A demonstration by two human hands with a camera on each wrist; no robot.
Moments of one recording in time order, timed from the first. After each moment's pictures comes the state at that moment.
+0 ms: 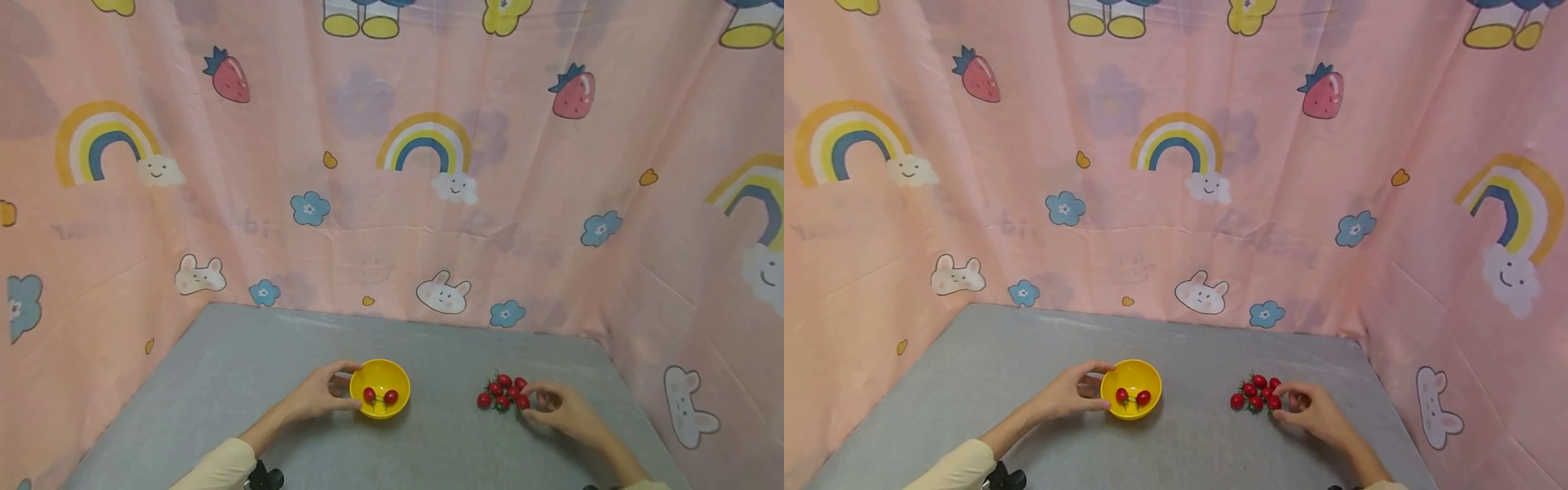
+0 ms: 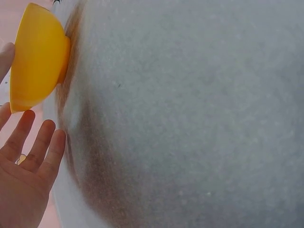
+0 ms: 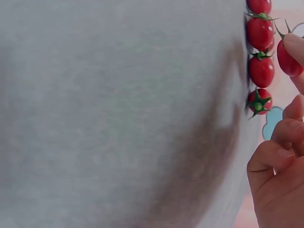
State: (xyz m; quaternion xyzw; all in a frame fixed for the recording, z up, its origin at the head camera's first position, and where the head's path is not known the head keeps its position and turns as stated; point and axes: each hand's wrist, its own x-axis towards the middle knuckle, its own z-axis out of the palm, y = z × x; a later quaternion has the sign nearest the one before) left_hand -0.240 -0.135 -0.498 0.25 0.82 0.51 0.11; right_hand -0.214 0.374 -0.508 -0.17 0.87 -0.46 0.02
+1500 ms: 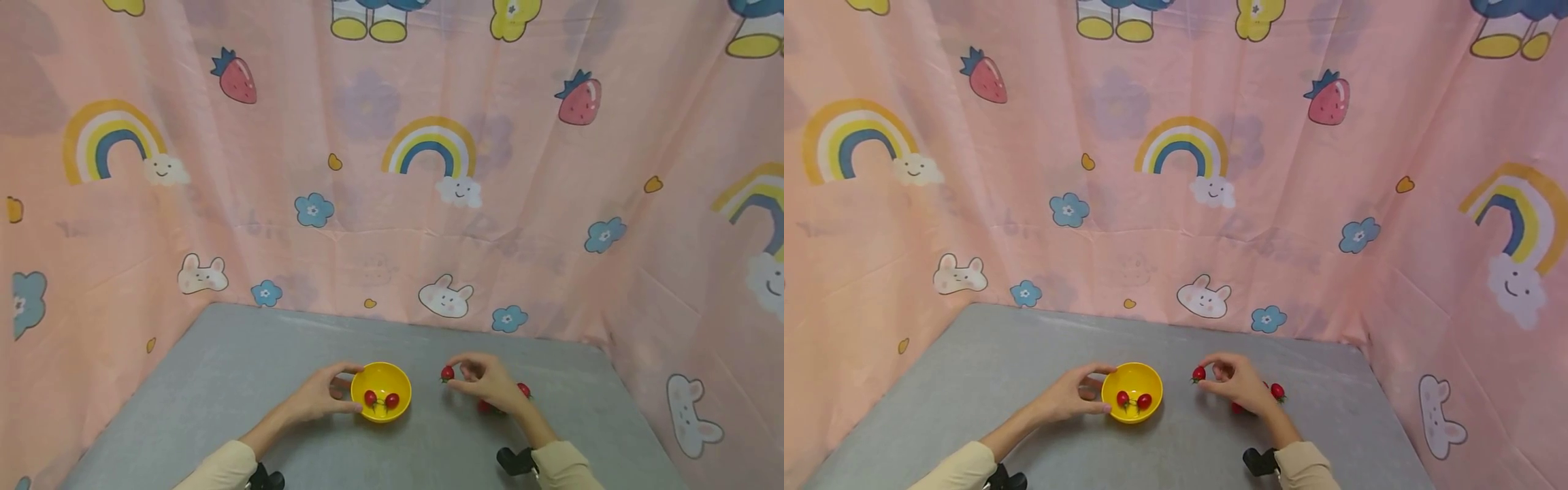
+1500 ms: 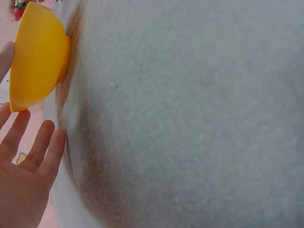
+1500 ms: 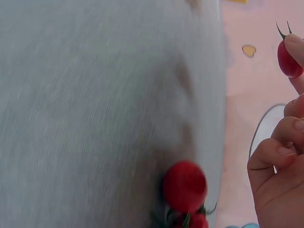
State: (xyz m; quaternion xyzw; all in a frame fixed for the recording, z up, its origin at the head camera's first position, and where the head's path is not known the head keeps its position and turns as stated) left_hand -0.245 -0.138 -0.506 0.25 0.83 0.50 0.10; right_hand -0.259 0.245 -0.485 -0.27 0.82 -0.50 -0.02
